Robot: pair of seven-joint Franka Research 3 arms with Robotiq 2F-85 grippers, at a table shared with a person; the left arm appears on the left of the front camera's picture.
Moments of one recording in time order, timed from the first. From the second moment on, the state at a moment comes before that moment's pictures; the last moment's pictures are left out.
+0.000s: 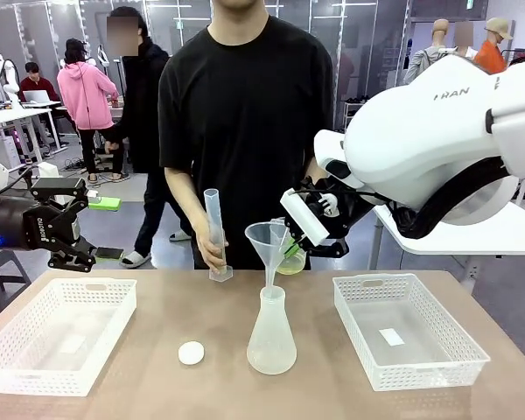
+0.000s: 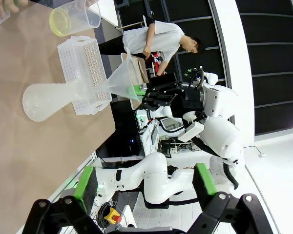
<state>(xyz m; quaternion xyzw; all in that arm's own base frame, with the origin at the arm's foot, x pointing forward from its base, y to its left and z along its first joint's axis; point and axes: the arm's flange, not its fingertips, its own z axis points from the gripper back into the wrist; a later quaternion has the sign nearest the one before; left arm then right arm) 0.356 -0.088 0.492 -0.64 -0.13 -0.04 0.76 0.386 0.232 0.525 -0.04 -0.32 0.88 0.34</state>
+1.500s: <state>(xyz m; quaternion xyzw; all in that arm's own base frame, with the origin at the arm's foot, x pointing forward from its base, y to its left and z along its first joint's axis) 0.356 -0.088 0.492 -0.64 -0.13 -0.04 0.76 0.386 0.235 0.487 -0.05 -0.30 0.89 0.33</state>
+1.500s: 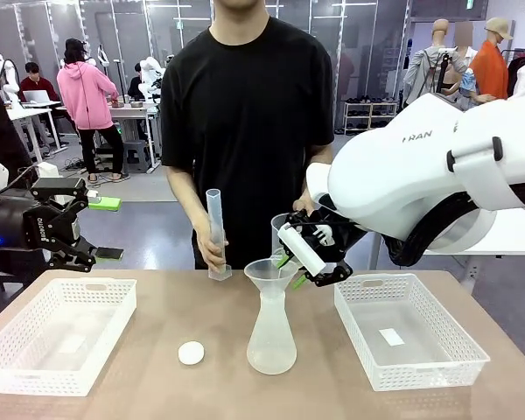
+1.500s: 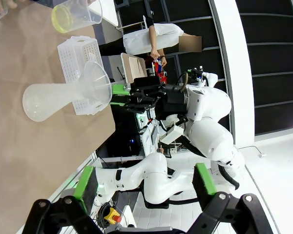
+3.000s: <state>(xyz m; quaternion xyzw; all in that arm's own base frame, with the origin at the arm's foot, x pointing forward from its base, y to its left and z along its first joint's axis) 0.356 -0.088 0.492 -0.64 -0.13 -0.04 0.76 0.376 0.235 0.505 -0.07 -0.29 0.90 0.32</state>
